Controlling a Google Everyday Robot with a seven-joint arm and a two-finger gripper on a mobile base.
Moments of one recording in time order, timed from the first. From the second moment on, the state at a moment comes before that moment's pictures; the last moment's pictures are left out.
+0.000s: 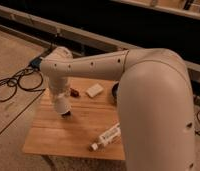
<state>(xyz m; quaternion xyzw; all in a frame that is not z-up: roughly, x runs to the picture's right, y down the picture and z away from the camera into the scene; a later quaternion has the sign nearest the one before) -0.196 0.049 0.749 -0.29 0.06 0.50 0.81</state>
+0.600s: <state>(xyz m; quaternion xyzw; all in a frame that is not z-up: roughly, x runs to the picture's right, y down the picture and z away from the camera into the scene) -0.195 0.074 0.780 -0.31 0.06 0.49 0.81</state>
